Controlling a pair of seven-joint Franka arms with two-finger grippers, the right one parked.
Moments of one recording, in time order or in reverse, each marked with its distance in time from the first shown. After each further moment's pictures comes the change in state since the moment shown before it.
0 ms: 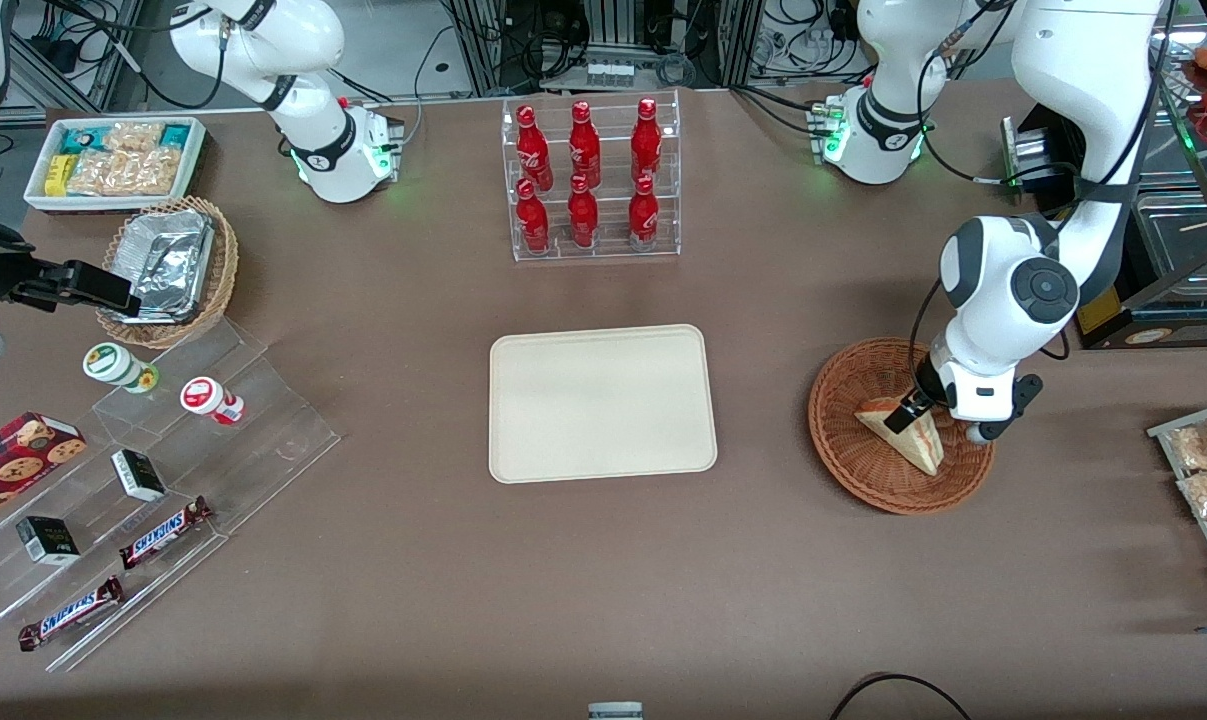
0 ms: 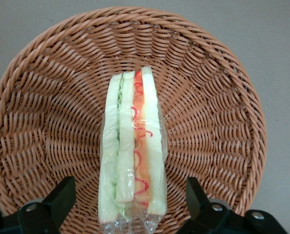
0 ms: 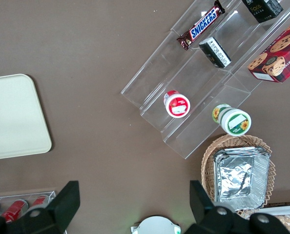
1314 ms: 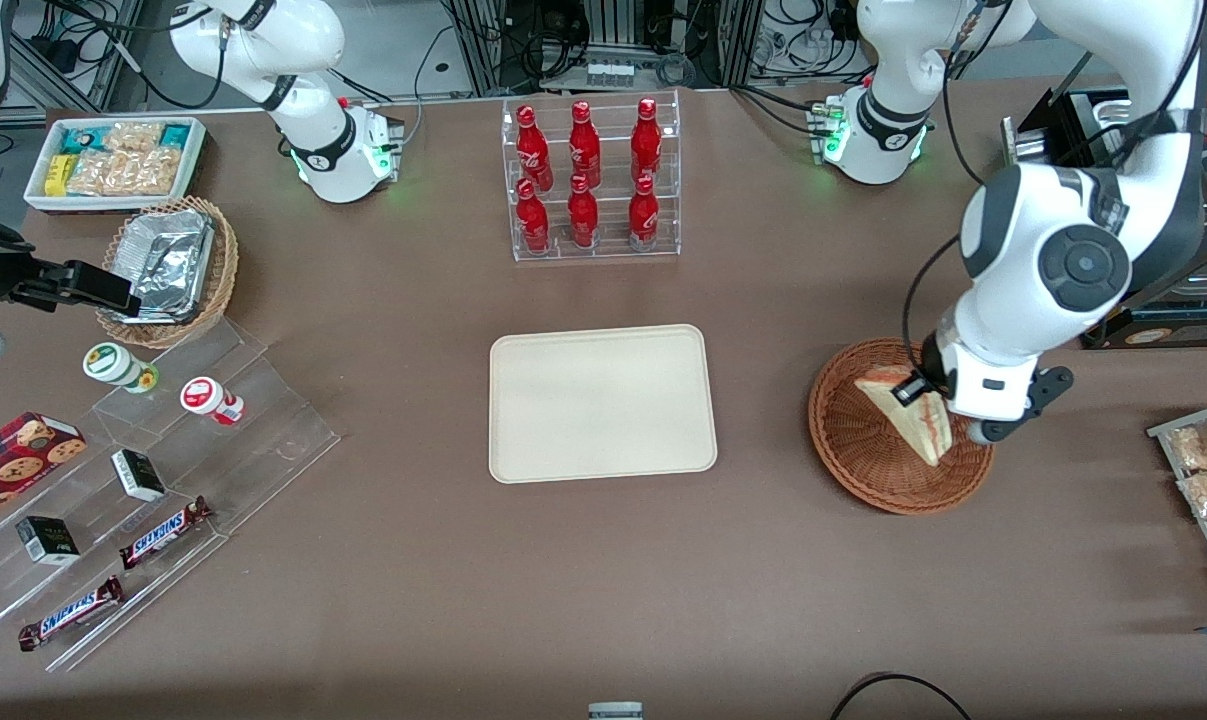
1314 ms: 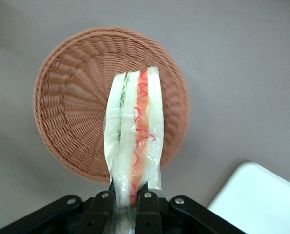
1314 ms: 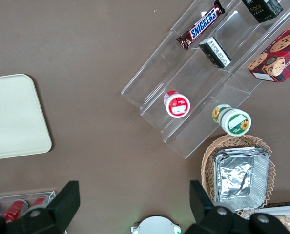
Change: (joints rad) arm -0.107 -0.067 -0.044 0.422 0.032 -0.608 0.006
